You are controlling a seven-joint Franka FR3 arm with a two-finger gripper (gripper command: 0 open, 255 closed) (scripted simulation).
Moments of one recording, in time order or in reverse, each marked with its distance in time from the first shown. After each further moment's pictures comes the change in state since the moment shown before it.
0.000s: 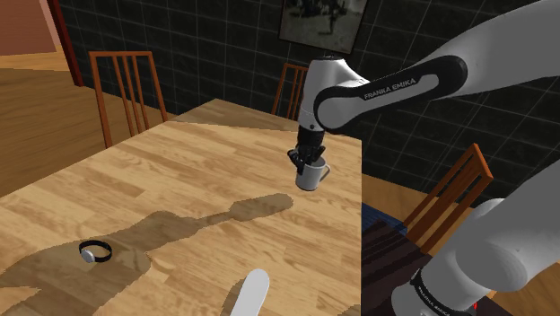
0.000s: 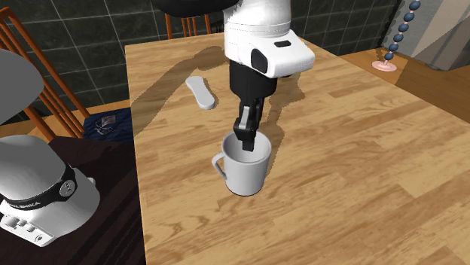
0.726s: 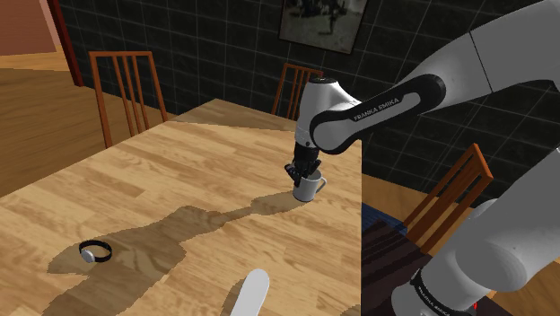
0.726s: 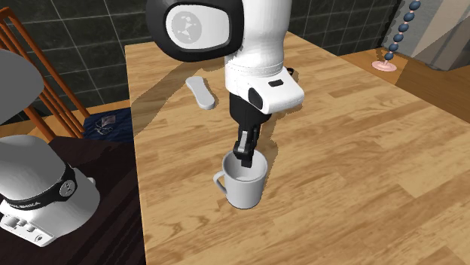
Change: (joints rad) arm -0.004 0.080 0.007 -0.063 -0.027 0.140 0.028
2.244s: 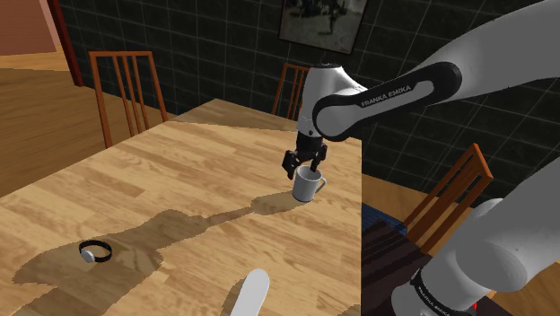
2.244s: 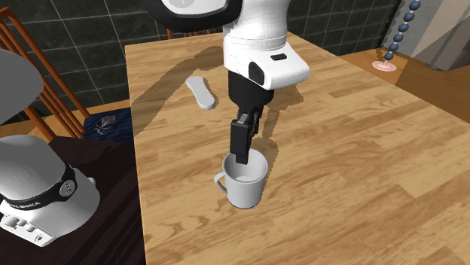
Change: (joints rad) arm 0.006 -0.061 -0.002 0.036 0.022 -0.097 -0.017
